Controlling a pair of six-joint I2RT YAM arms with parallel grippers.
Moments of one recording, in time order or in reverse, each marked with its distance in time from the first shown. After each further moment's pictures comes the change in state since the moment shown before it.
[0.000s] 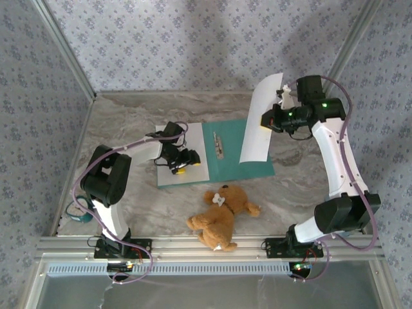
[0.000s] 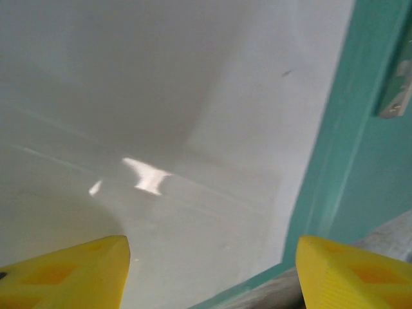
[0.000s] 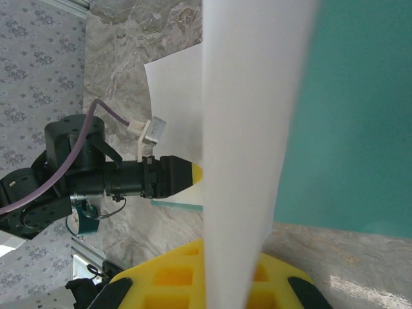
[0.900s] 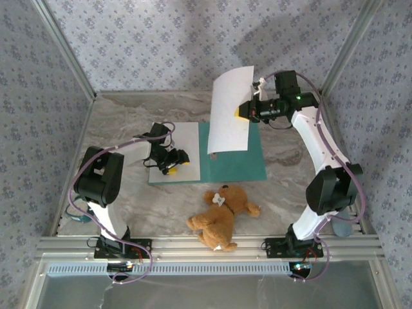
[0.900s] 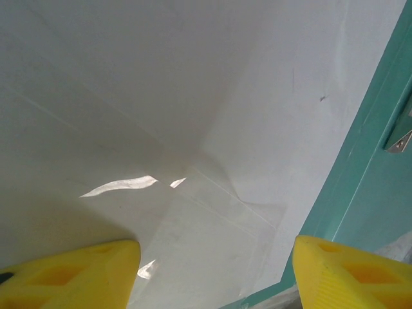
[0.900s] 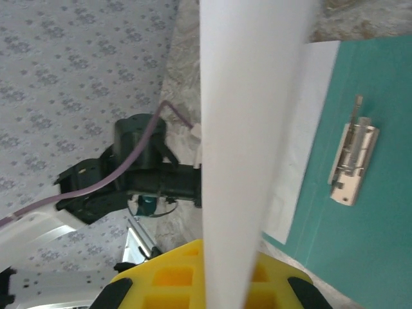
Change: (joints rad) left arm 0.125 -0.029 -0.071 0.029 0.035 0.042; right arm 0.077 0.208 -0.023 0.319 -0.263 0.041
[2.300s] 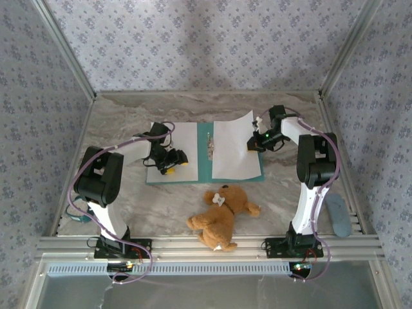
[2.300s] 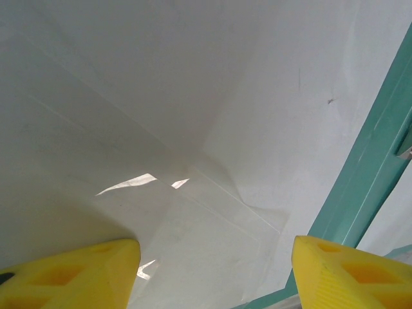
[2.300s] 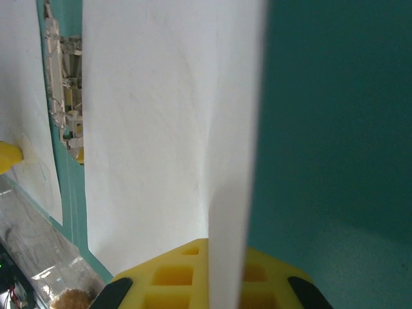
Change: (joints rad) left arm 0.001 0.000 0.017 -0.048 -0.041 0.021; right arm -0.087 0.314 -0.254 0.083 0.215 -0.367
